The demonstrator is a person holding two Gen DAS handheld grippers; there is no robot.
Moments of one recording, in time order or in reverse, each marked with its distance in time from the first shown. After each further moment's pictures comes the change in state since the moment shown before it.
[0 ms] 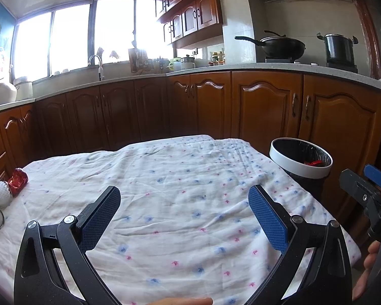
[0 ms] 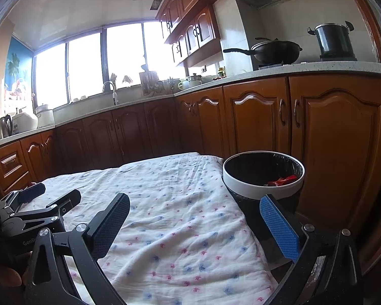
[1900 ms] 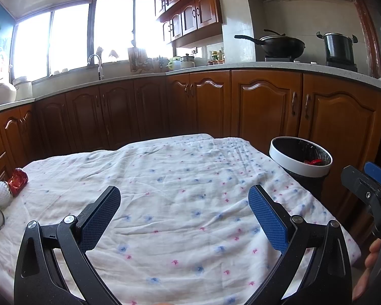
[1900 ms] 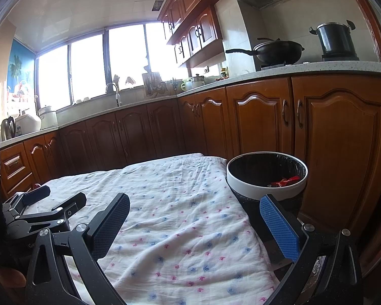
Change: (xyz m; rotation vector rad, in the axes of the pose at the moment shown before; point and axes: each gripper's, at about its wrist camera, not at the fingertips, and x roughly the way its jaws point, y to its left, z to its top) left arm 0.002 0.005 0.002 0.011 0.007 -0.012; right arm 0.001 0.004 0.000 0.002 -0.005 0.015
